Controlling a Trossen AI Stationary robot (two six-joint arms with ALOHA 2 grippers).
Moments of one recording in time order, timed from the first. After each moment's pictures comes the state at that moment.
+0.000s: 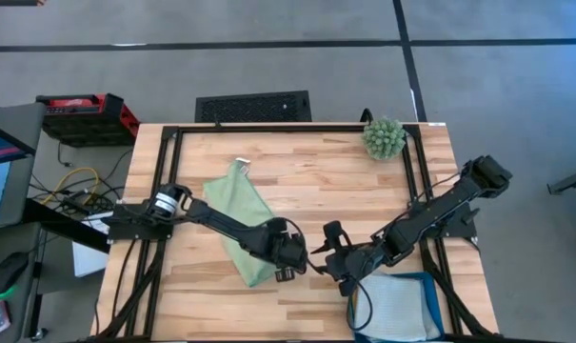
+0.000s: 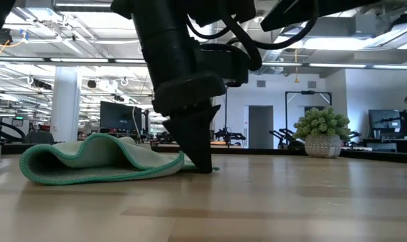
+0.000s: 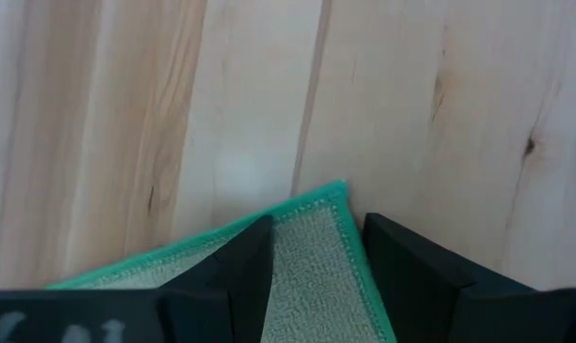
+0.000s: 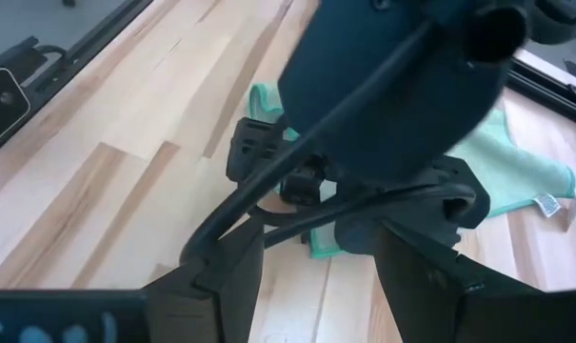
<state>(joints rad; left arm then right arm) -0.30 2.15 1.49 -0.63 -0.25 -0.43 0.58 1.52 0.97 -0.17 0.41 -0.10</state>
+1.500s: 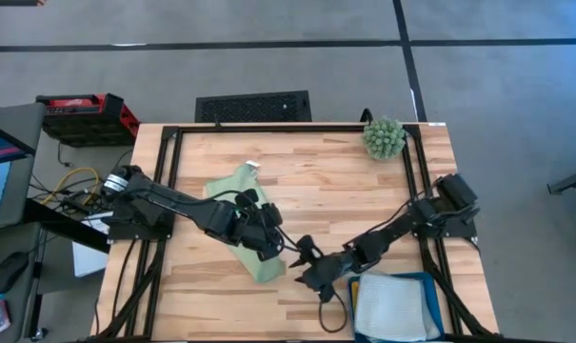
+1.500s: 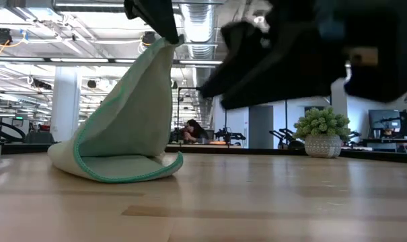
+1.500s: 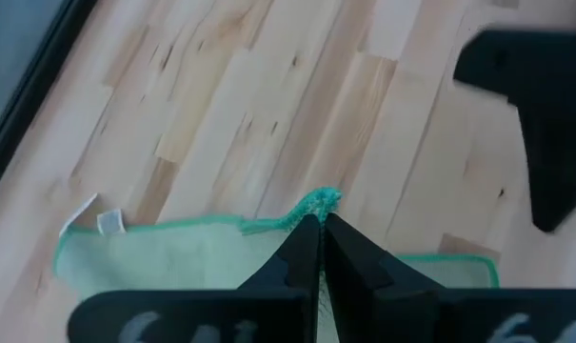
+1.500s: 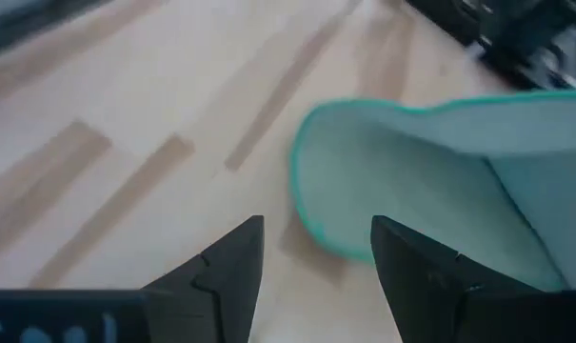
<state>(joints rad) -0.33 1.72 1.56 -1.02 -0.52 -0.60 0.48 1.87 0.99 0.24 0.22 -0.34</state>
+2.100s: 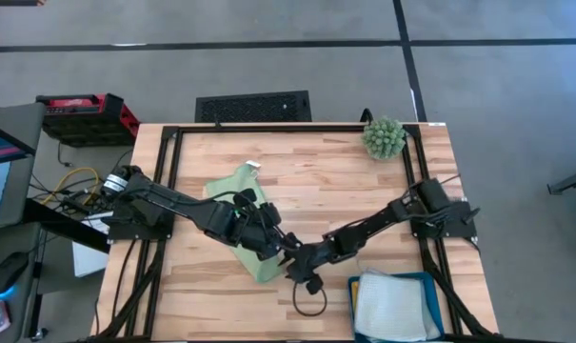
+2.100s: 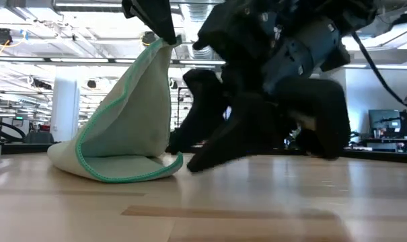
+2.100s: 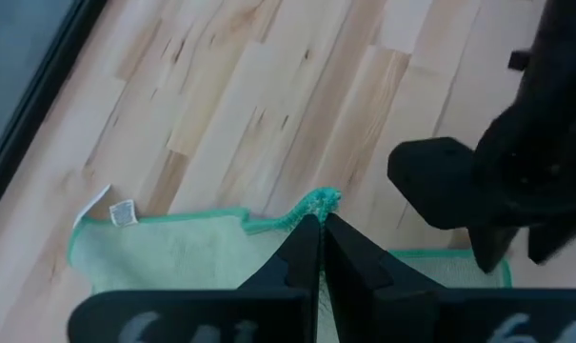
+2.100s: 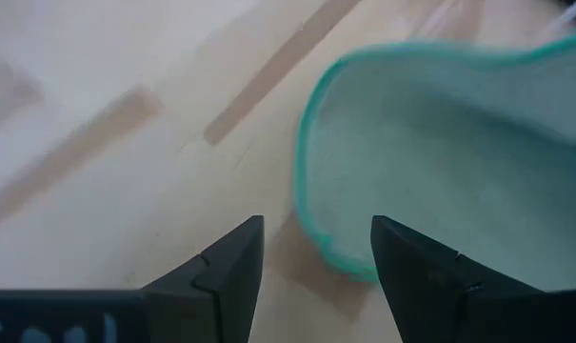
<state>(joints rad) -0.34 1.72 1.56 -1.04 -0.54 -0.61 0.36 2.05 1.10 0.23 0.02 -0.42</state>
